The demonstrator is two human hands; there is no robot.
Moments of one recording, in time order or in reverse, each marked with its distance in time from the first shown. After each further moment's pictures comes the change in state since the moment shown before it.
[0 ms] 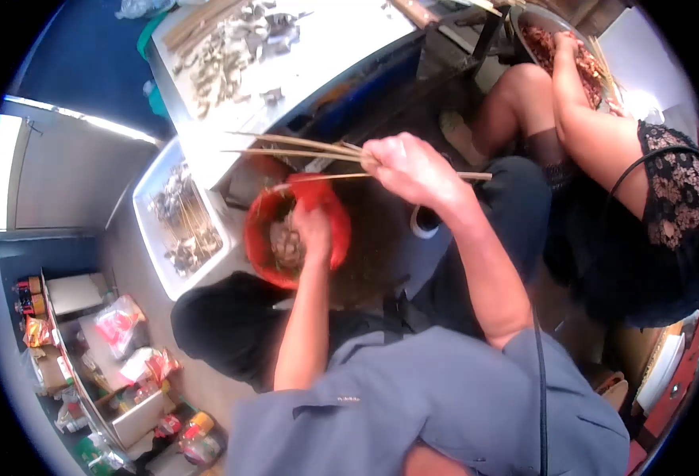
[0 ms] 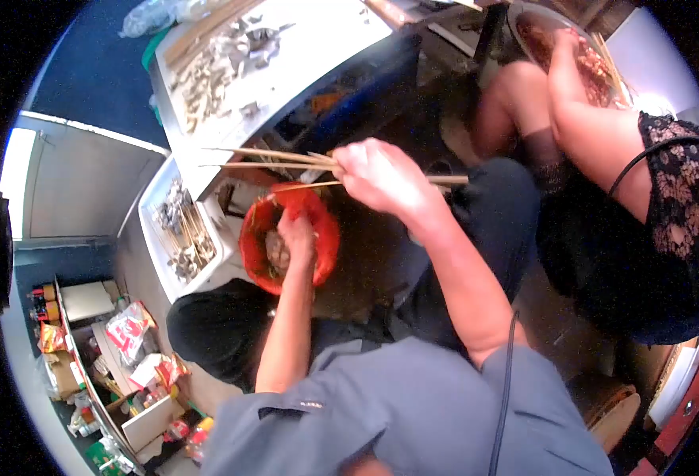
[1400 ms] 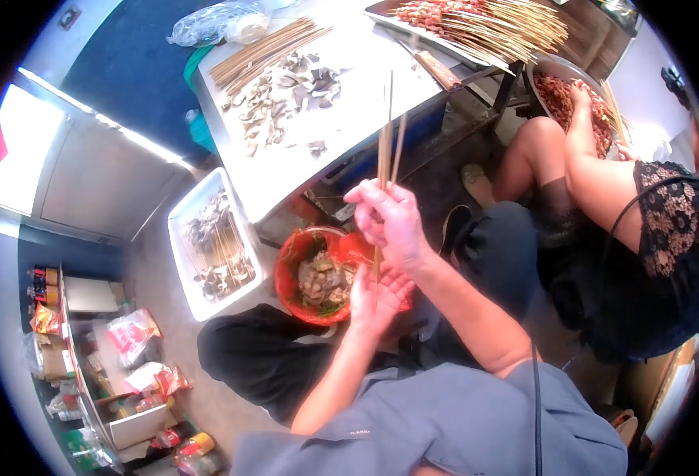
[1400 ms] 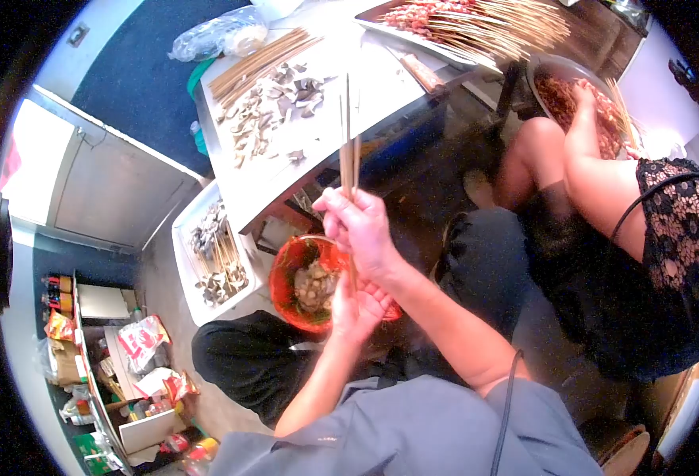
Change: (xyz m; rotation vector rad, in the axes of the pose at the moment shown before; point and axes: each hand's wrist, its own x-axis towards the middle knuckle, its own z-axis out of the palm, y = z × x) left_hand -0.081 0.052 0.004 -1.546 -0.489 -0.733; right_hand 0.013 -0.061 0.038 1.543 0.222 0.201
